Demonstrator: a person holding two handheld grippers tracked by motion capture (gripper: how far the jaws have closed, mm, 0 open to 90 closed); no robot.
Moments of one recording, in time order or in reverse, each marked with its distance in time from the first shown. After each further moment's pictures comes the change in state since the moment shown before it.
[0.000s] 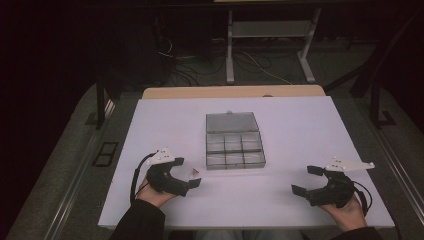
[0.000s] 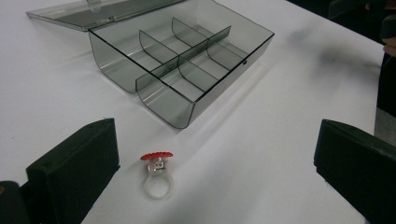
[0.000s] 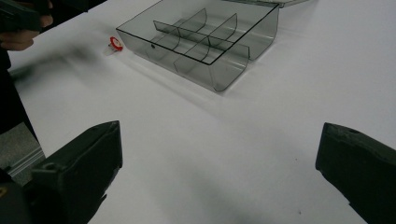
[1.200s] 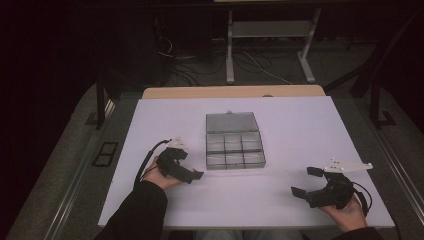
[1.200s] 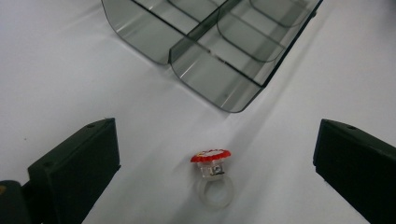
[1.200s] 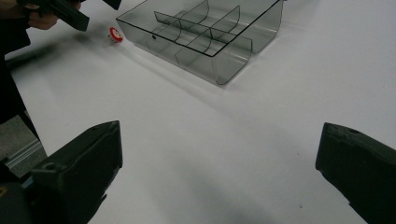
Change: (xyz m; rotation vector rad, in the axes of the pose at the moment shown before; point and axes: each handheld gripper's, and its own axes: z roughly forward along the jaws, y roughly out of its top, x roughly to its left) left arm 0.034 0.019 0.039 0.270 0.020 0.042; right arm 0.002 -0.001 0.001 0.027 -0.003 -0.017
